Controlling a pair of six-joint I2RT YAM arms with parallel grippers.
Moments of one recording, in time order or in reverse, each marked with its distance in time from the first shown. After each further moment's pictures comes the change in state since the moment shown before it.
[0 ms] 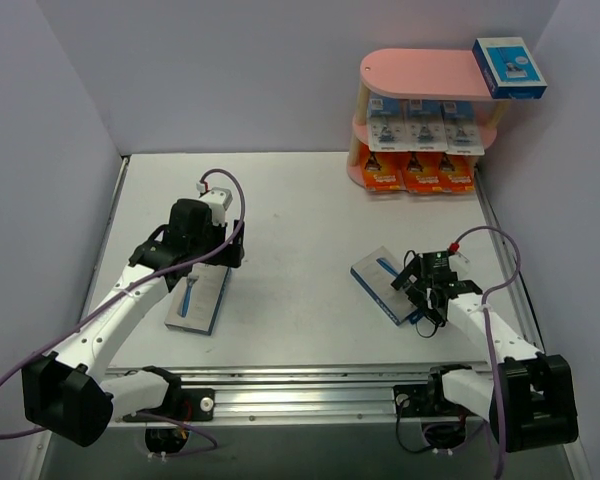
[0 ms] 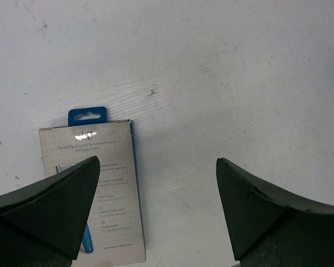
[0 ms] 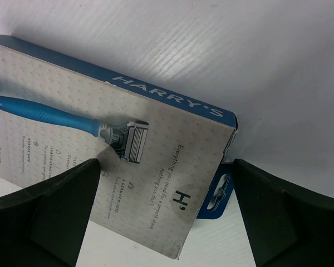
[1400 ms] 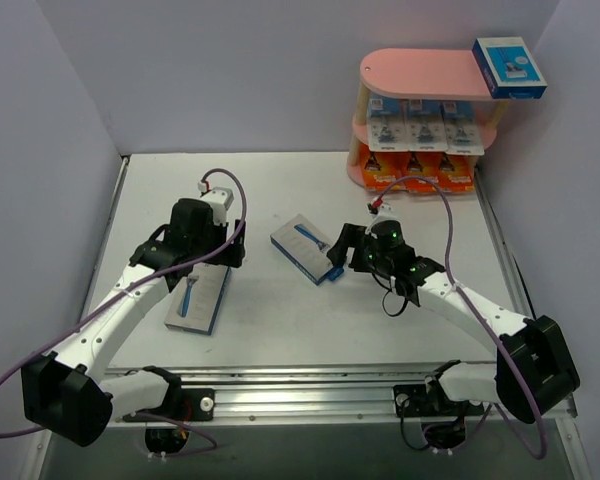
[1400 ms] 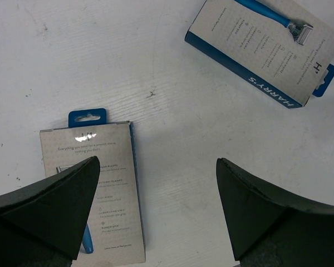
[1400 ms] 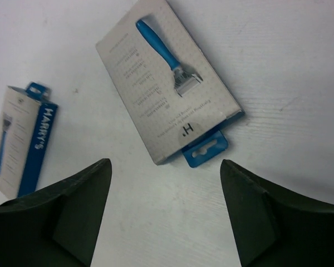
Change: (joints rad) left arm -0.012 0.000 0.008 -0.001 -0.007 0.000; right arm 0.389 0.187 0.233 0.430 -0.208 -0.216
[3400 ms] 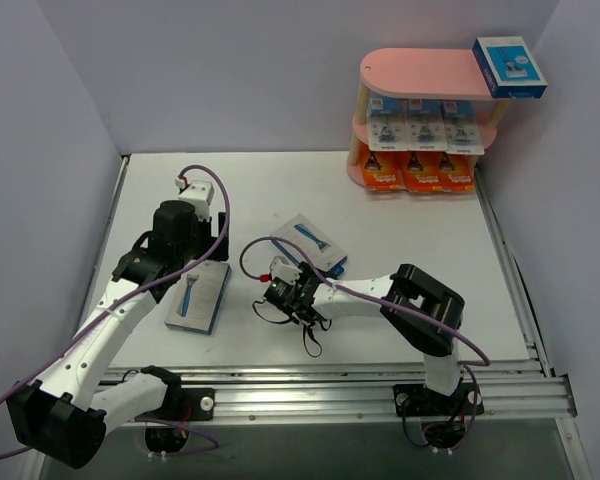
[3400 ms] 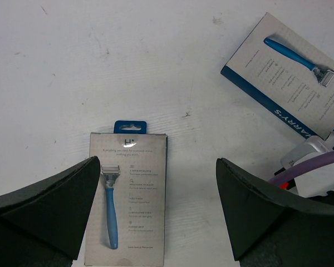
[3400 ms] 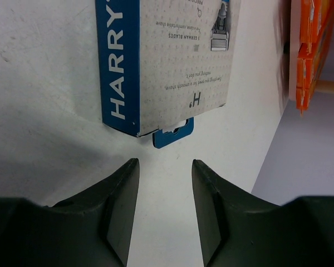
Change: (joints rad) left arm 0.022 -0.118 -0.008 0.016 -0.151 0.003; right arm 0.560 0.620 0.343 -0.396 0.924 -0.687
